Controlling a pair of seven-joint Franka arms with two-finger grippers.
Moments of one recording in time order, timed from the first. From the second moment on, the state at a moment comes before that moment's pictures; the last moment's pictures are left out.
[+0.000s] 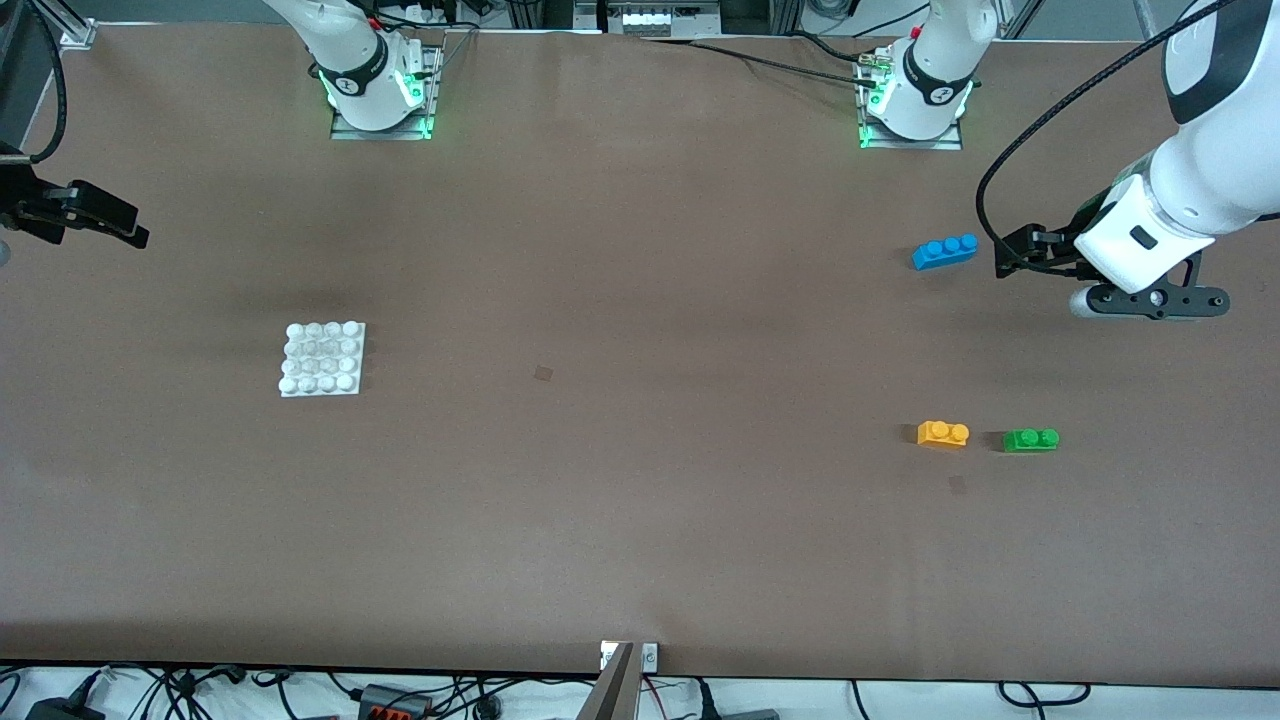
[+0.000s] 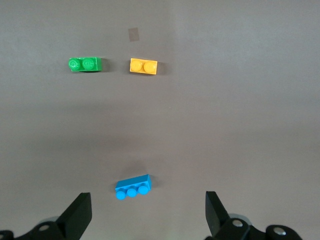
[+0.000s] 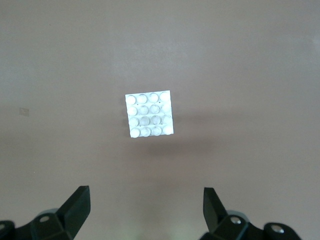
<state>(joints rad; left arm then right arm) 0.14 0.06 -0.25 -1.67 -0.01 1.59 -0.11 -0.03 -0.01 -0.06 -1.64 0.00 1.57 -0.04</state>
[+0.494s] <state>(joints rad) 0.14 0.06 -0.25 -1.67 -0.01 1.59 -0.11 -0.03 0.00 -0.06 -1.64 0.00 1.56 -0.04</state>
